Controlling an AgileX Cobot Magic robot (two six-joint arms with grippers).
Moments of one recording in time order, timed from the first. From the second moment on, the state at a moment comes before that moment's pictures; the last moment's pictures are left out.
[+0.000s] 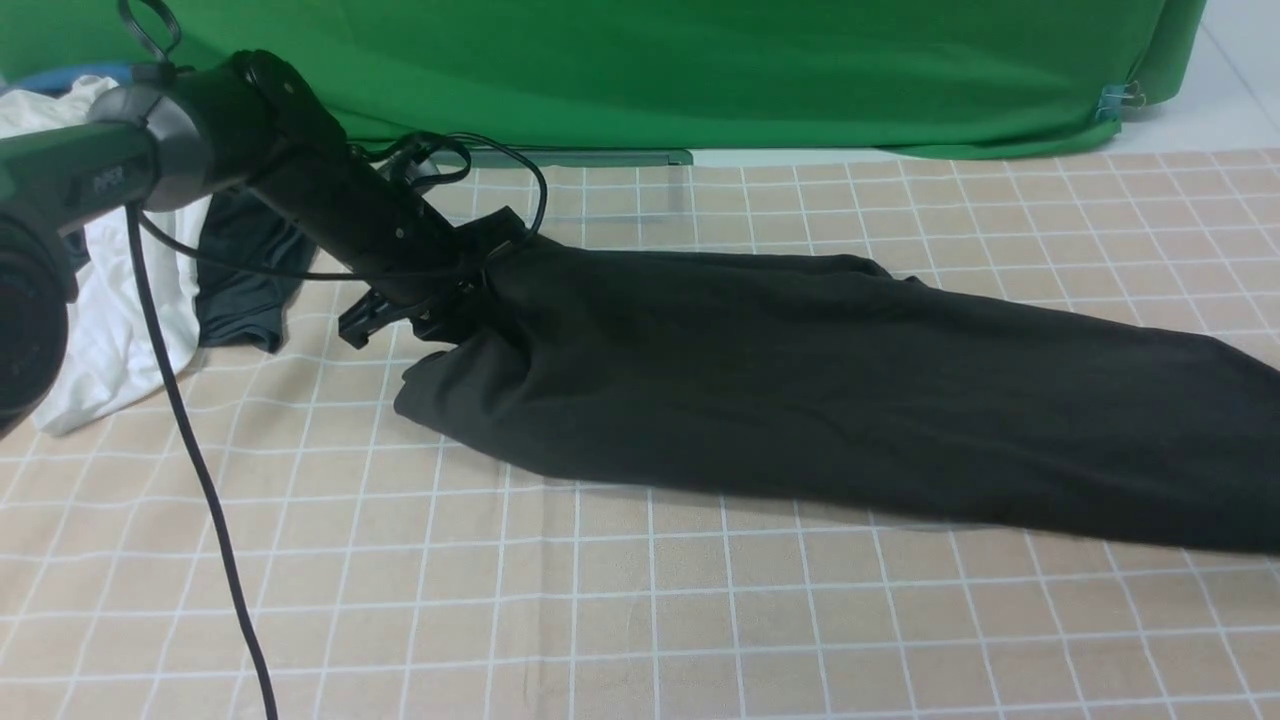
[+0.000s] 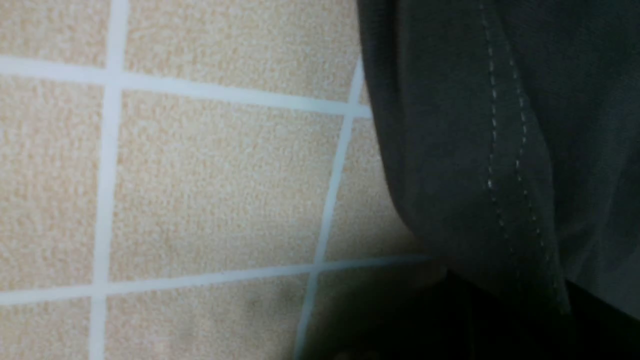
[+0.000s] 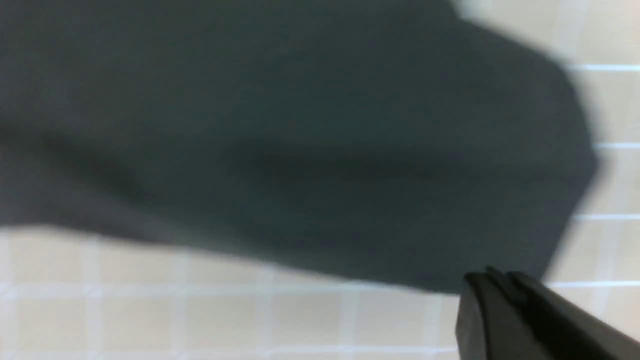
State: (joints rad) right arm -0.26 1.66 -1.35 0.01 1.16 -0.14; left arm -0.08 2.23 -1.74 -0.59 1.02 0.05
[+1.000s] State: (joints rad) right arm -0.36 1.95 -1.25 0.00 0.94 -0.11; left arm -0.08 2.23 -1.74 -0.58 1.04 0.10
